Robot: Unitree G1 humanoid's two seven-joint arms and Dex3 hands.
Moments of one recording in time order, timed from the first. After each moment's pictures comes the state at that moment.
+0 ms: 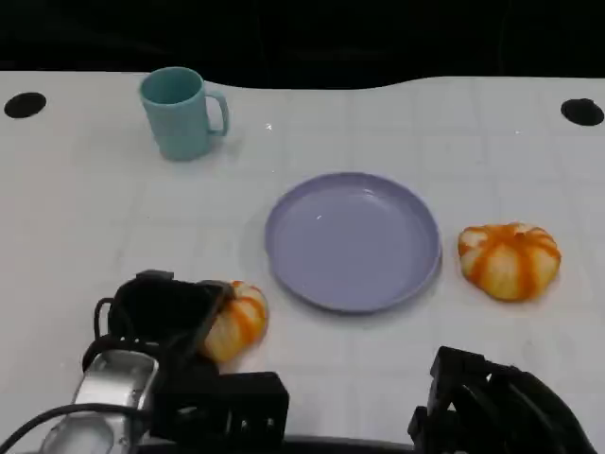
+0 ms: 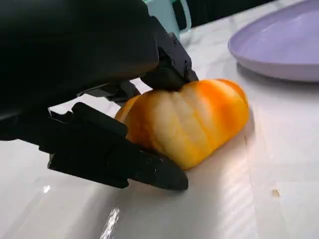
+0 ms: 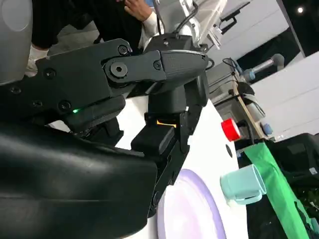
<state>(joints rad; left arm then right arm) -0.26 0.28 -0.44 0.32 1.06 0.13 -0.01 0.20 -0.08 0.06 -0.08 0.47 0.22 0.62</state>
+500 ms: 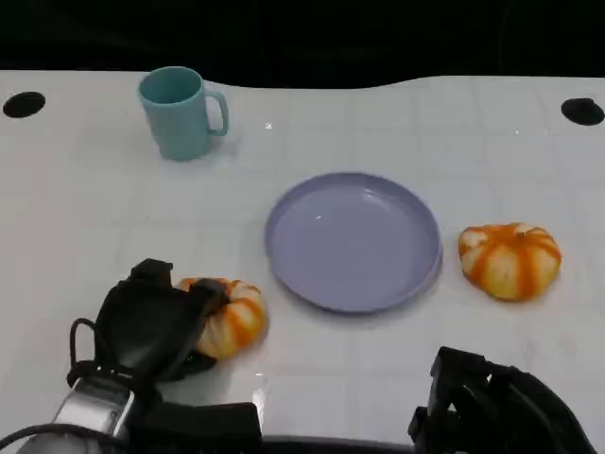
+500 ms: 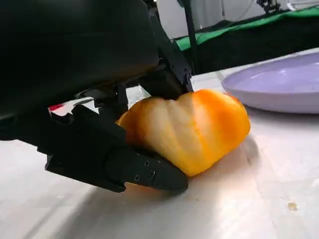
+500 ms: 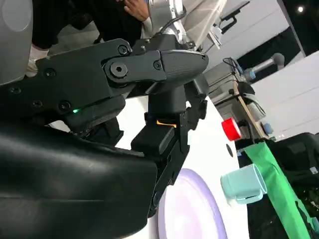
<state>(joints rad) -0.28 0.33 -0.49 0.50 1.01 -0.06 0.42 0.20 -0.08 0.06 -0.08 0.47 0.22 0.62</state>
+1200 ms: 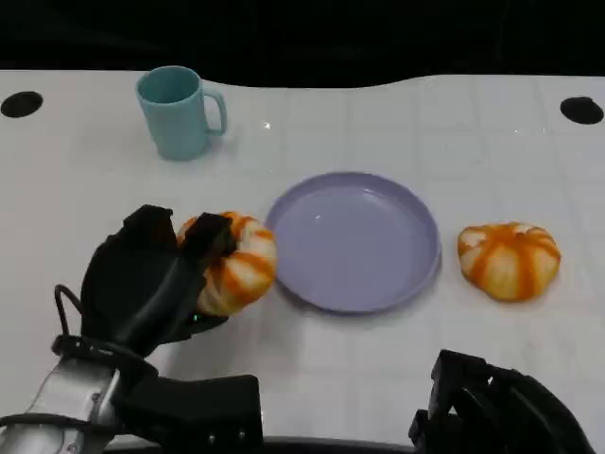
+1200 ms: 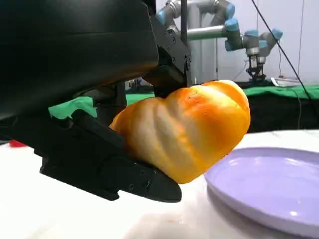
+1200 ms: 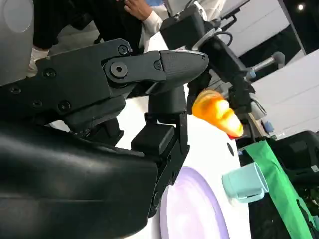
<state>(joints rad) -0.21 0.38 -0.39 0.15 0.94 -0.06 0.37 0.22 -0.08 0.06 -0.09 0.48 0.22 0.62</state>
